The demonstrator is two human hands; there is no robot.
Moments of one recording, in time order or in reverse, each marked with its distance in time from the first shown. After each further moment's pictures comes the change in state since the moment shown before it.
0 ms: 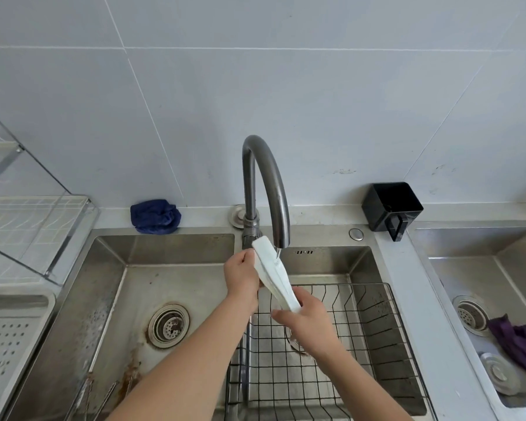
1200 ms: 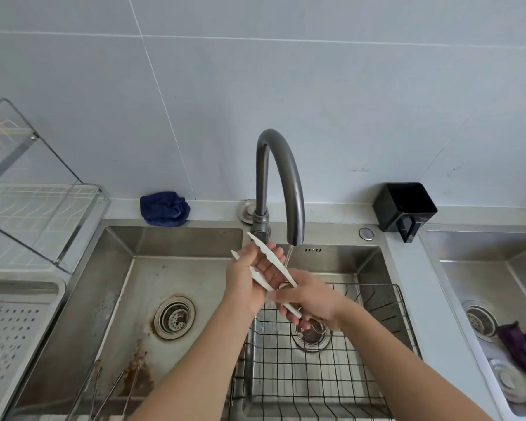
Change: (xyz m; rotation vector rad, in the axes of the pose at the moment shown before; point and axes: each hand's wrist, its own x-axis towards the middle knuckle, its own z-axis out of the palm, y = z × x) left_hand -0.019 0.014 -0.022 -0.647 -0.292 -0.221; right_hand 0.040 -0.039 -0.019 0.061 -0.575 0.002
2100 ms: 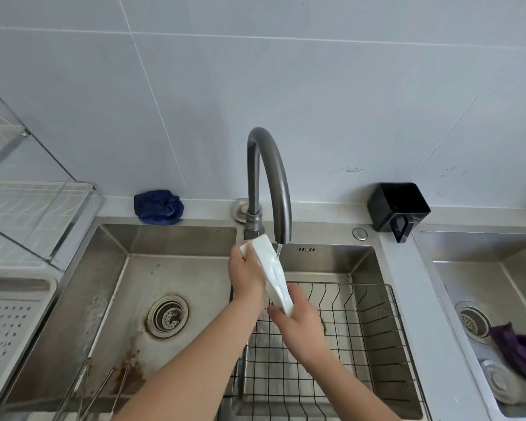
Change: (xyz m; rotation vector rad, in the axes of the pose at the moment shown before) left_hand 0.013 -0.028 0.013 0.610 0.343 0.314; right_hand -0.018 0.055 0.045 -0.153 0.587 -0.163
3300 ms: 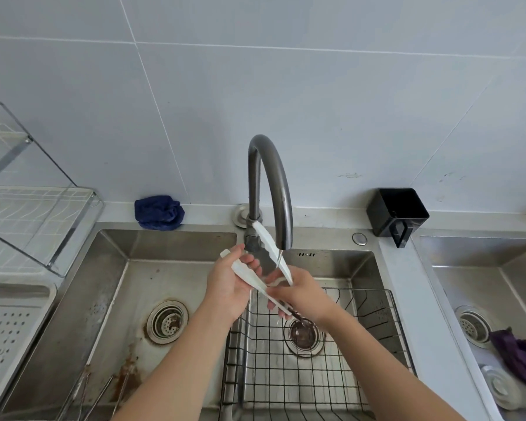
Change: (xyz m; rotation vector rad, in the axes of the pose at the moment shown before) left_hand 0.004 0.029 -0.041 -0.496 -0.311 -0.277; right_hand 0.059 -0.031 -0.030 0.086 -0.357 0.092
